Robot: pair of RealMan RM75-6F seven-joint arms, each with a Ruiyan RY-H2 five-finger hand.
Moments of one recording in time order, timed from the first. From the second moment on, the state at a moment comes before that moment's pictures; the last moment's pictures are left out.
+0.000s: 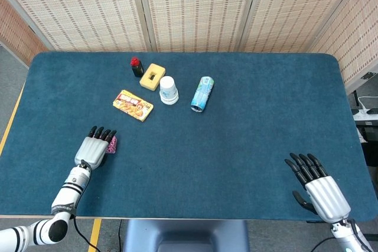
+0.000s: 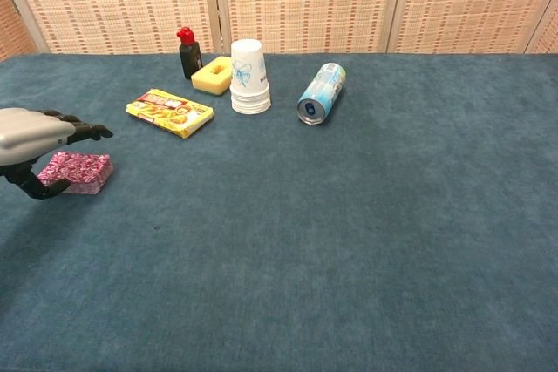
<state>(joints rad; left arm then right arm) -0.60 -1.41 -0.12 -1.56 0.91 0.97 0.77 0.08 -1.12 -0.09 -1.59 -1.79 1.51 -0.08</state>
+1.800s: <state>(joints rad) -0.71 -1.47 -0.04 -1.44 0.72 1.00 0.81 0.09 -1.12 -0.10 -1.61 -1.78 1.47 -0.09</state>
